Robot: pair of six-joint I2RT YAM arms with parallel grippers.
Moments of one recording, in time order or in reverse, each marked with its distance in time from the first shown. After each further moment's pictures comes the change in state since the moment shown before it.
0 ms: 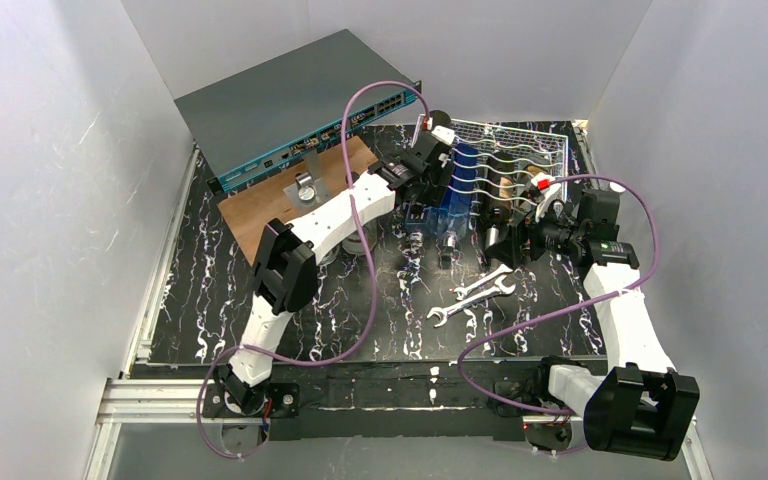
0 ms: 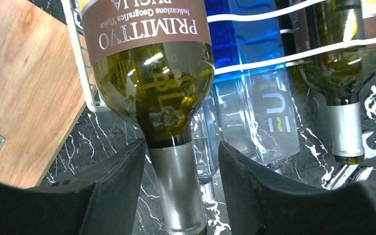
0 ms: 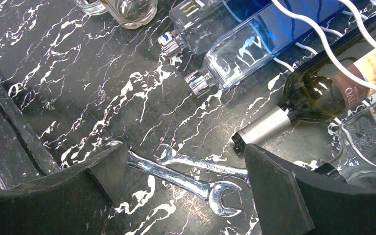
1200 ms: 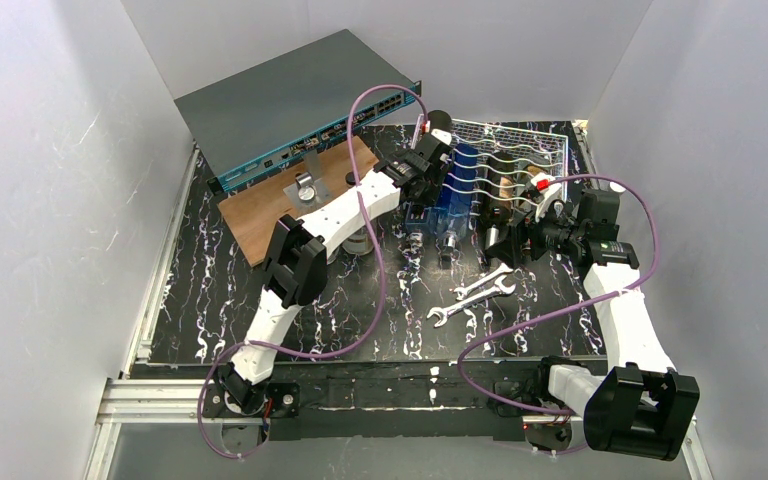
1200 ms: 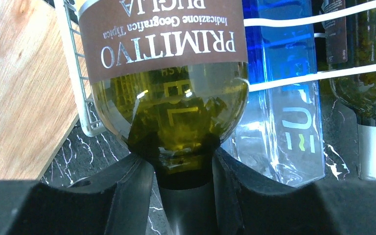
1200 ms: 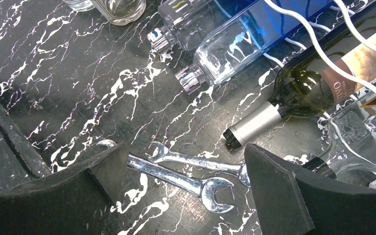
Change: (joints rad) left arm 0.019 0.106 0.074 -0.027 -0.016 -0.019; right arm 0.000 0.000 0.000 0.000 0.039 -0.014
